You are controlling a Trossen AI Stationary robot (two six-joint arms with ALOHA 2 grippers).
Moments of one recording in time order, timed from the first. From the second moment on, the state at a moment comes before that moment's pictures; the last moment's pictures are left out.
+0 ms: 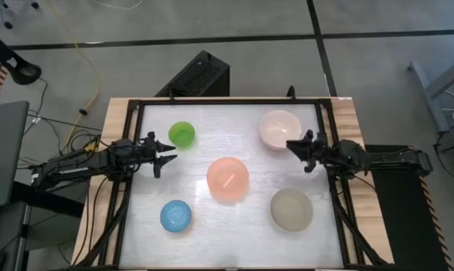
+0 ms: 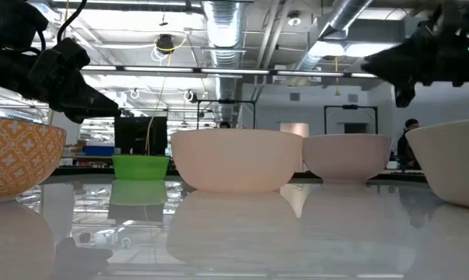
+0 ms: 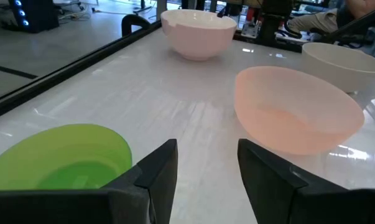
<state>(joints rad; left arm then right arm) 0.24 0.15 0.05 -0.08 -0.04 -0.13 -0.06 0.22 0.01 0.39 0.21 0.40</state>
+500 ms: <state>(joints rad) 0.24 0.15 0.05 -0.08 -0.04 -0.13 0.12 0.58 0.38 0.10 0.20 0.67</state>
